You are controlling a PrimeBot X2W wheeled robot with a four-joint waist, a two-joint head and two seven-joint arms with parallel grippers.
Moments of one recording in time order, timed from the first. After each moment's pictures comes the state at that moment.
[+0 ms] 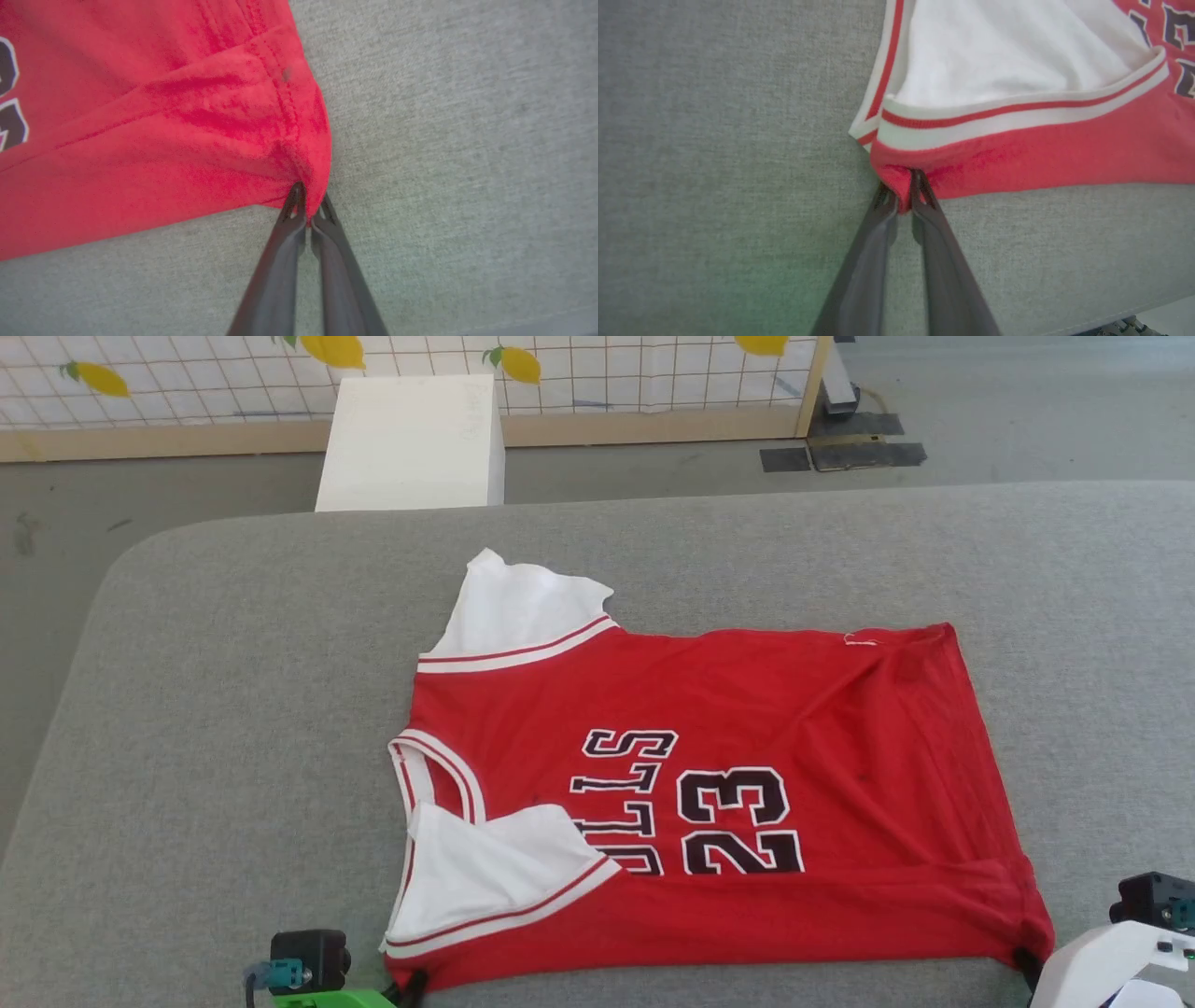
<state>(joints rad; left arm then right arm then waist) 0.10 0.39 -0.45 0.08 -0.72 0.21 0.22 0.07 -0.05 -0.32 0.17 0.26 0.13 0.65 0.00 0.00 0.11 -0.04</state>
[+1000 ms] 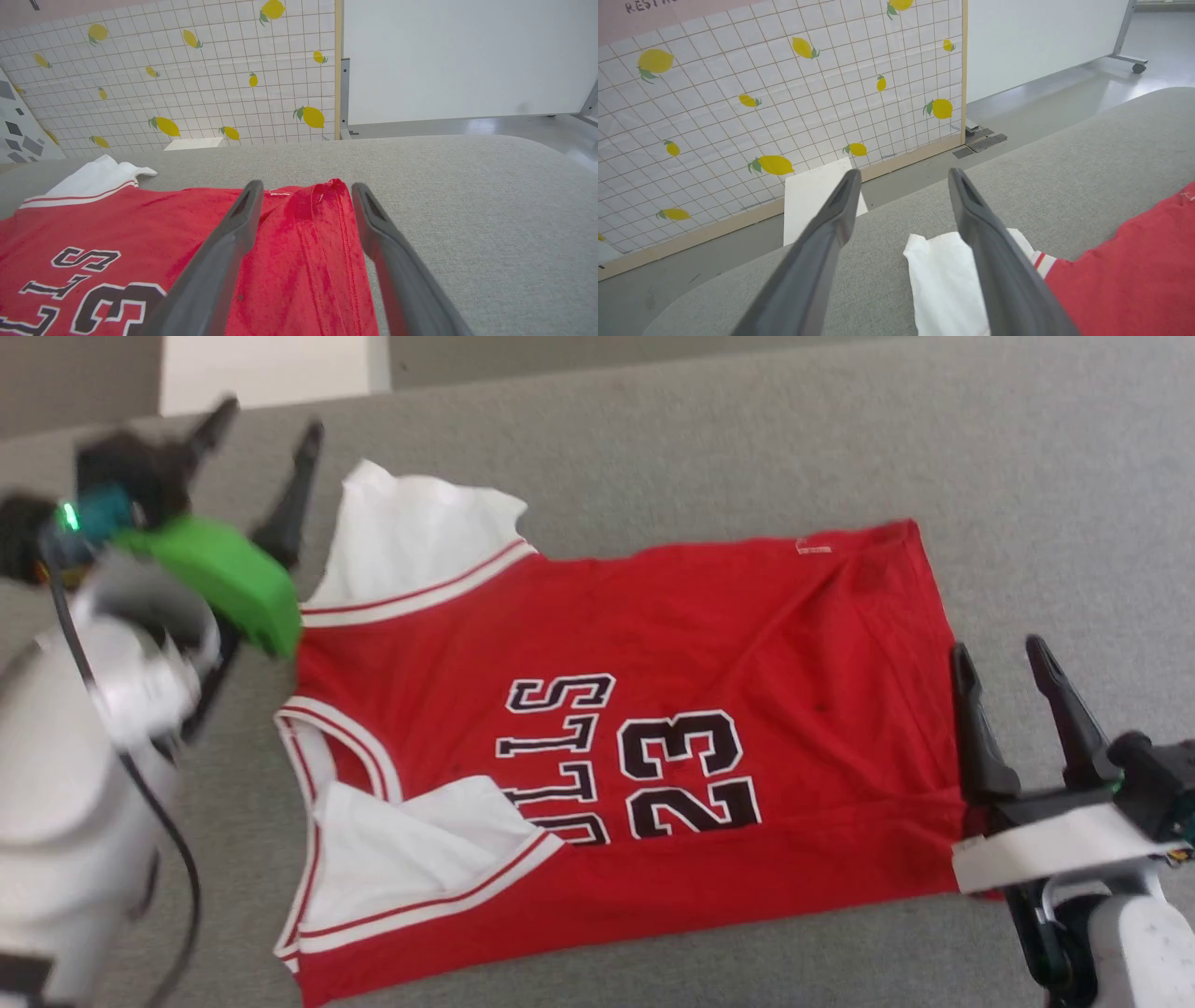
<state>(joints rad) -0.70 0.54 -0.41 0.24 -0.47 -0.04 0.01 -0.09 -0.12 -0.02 -0.03 0.21 0.13 -0.14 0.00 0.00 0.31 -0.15</state>
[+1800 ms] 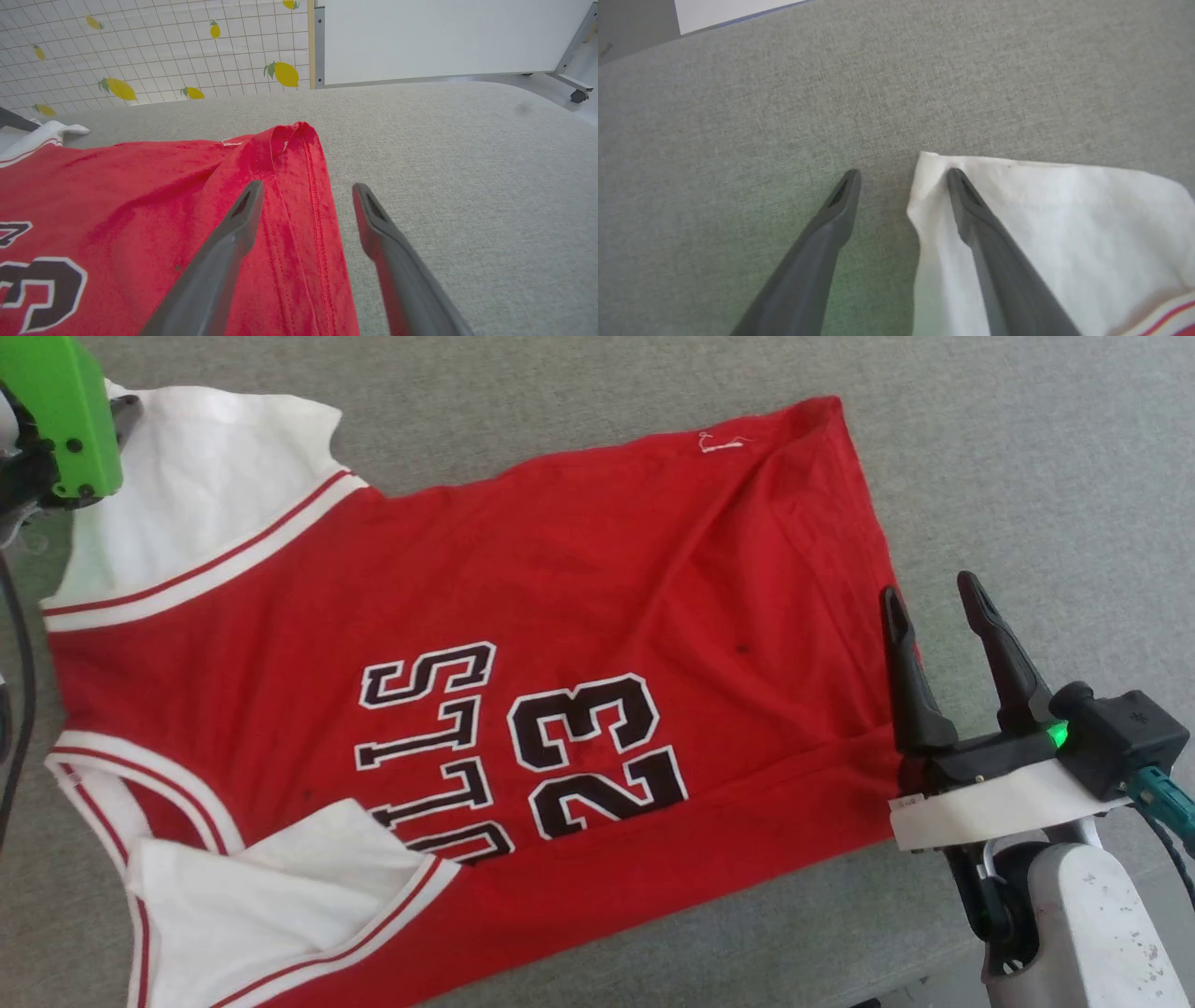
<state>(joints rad) -1.06 0.63 -0.41 0.46 -0.65 0.06 0.86 -0.20 -0.06 0.06 -0.01 0.21 0.13 -0.18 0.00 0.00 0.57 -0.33</state>
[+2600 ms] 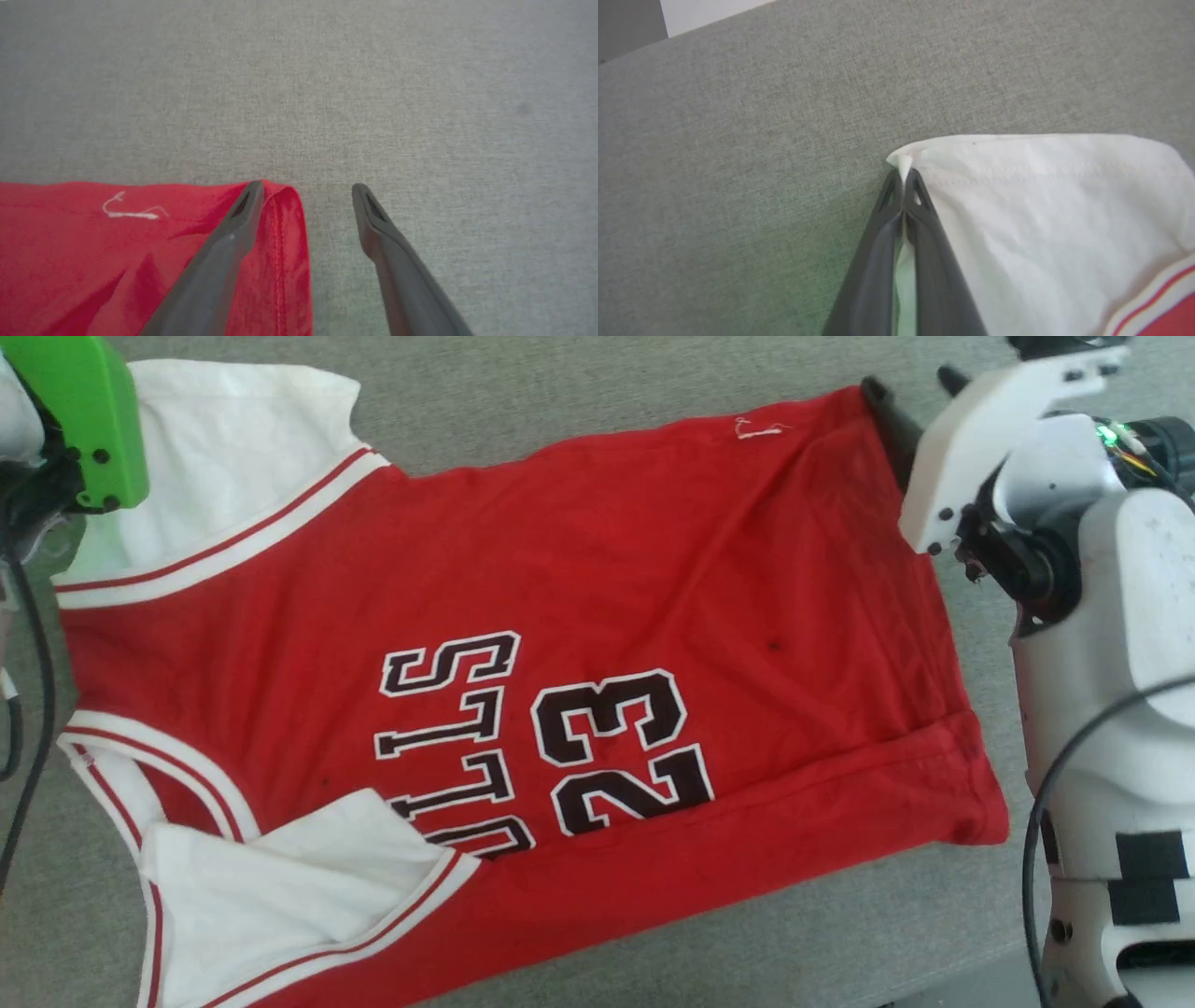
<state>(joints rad) -1.01 0.66 -0.42 0.28 -0.66 0.11 0.91 -0.86 -0.06 -0.03 0.40 0.15 0.13 0.56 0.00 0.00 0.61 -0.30</state>
